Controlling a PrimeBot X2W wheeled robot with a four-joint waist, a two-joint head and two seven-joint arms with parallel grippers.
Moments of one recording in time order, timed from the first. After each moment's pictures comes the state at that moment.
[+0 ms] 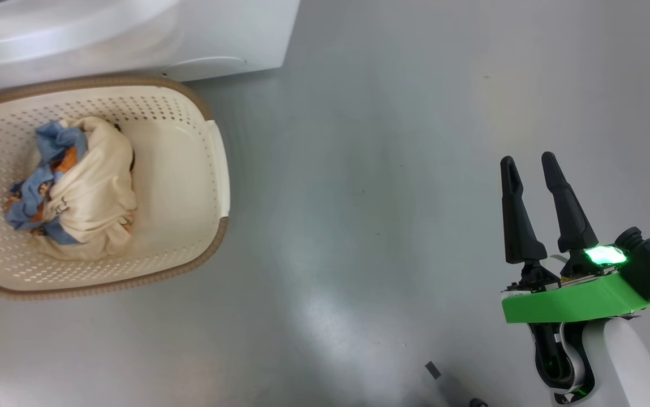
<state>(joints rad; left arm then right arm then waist) -1.17 0.33 0.02 0.97 -0.24 -0.11 -0.26 -0.22 -0.04 0.10 0.02 0.44 0.13 -0.25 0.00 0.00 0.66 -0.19</state>
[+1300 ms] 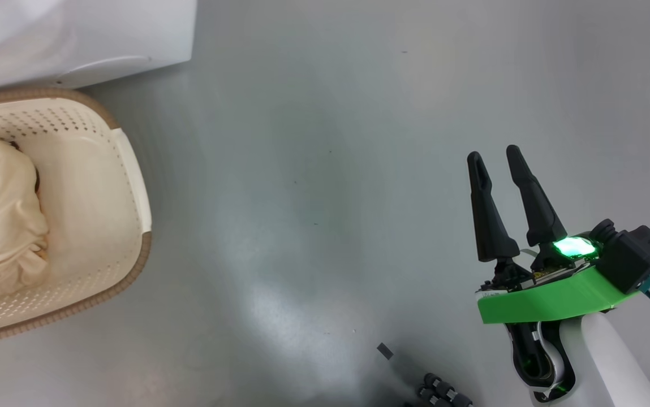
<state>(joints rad) -1.40 0.52 -0.14 0.96 -0.22 -0.13 -0.26 -0.26 -0.04 0.19 0.01 0.51 0.13 -0.25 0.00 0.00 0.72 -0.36</state>
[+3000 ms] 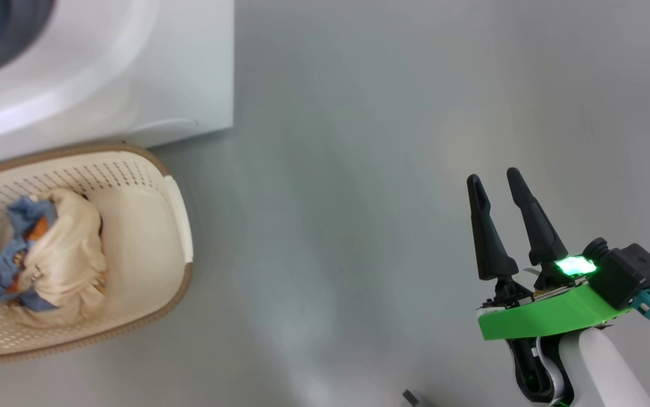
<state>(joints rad) -1.17 0.44 -0.07 1.02 -0.37 -0.13 -0.26 -0.21 -0.04 0.18 0.03 0.46 0.13 -0.25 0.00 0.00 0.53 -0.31</state>
